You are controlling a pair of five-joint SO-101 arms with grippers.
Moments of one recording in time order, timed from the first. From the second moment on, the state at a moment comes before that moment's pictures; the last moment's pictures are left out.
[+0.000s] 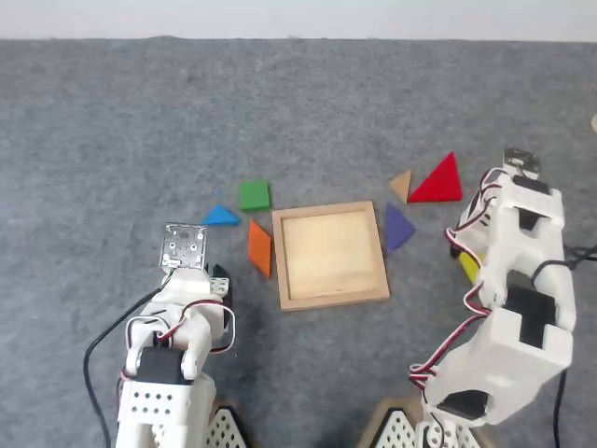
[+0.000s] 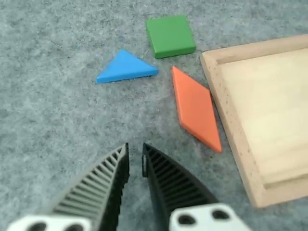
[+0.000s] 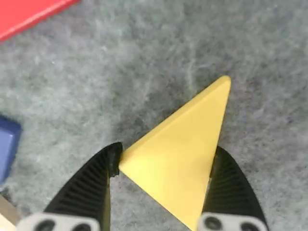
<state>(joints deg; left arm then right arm) -2.3 -91.9 97.8 55.1 5.1 15.3 13.3 18.0 65.1 -1.7</state>
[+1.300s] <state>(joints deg) -2.3 -91.9 97.8 55.1 5.1 -26.0 14.2 -7.9 85.3 27.6</state>
